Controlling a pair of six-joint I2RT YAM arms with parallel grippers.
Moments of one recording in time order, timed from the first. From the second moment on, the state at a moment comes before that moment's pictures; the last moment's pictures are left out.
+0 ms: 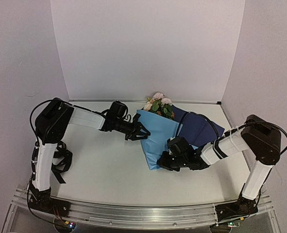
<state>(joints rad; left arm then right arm) -0.66 2.20 1.45 0.11 0.82 -0.94 0.91 1.80 0.76 0.23 0.03 1.00</state>
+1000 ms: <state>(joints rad) -0.68 2.34 1.50 0.09 0.79 -0.94 0.99 1.80 0.88 0.06 0.04 0.92</state>
